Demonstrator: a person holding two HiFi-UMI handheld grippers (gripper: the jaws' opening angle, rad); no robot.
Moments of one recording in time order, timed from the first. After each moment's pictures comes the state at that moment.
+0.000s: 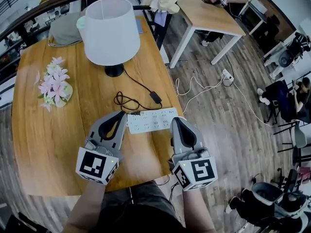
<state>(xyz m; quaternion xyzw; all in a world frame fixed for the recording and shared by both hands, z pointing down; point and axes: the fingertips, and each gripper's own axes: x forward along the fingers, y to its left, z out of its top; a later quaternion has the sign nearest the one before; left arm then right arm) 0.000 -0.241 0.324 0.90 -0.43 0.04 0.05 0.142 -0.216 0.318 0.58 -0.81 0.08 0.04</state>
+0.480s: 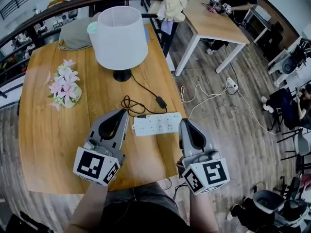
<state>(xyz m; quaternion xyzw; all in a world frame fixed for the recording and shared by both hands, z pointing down) -0.016 -0.236 0.279 0.89 -0.45 -0.01 0.05 0.141 -0.209 0.276 0.55 -0.83 0.08 0.02</state>
